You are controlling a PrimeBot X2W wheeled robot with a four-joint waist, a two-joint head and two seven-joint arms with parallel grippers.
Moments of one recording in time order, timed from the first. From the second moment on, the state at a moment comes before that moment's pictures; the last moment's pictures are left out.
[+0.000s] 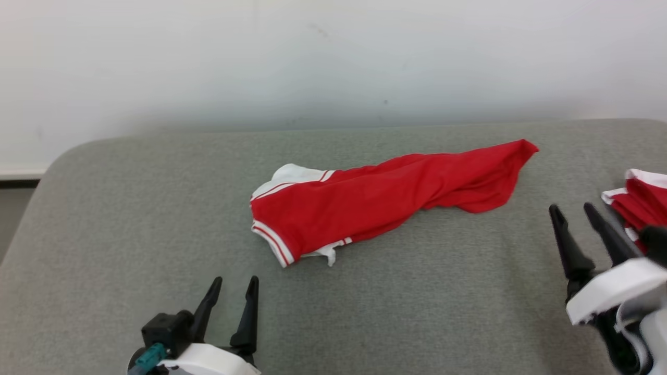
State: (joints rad) left arm -0.16 0.05 -0.16 0.36 -0.28 -0.09 -0.26; right arm -0.44 -0.35 0.31 0.46 0.73 0.13 -0.07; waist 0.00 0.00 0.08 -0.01
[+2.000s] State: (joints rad) left arm -0.87 0.52 -0.30 0.70 -0.62 -0.13 0.12; right arm -0.24 -0.12 0.20 0.19 0.53 0.13 -0.26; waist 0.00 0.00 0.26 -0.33
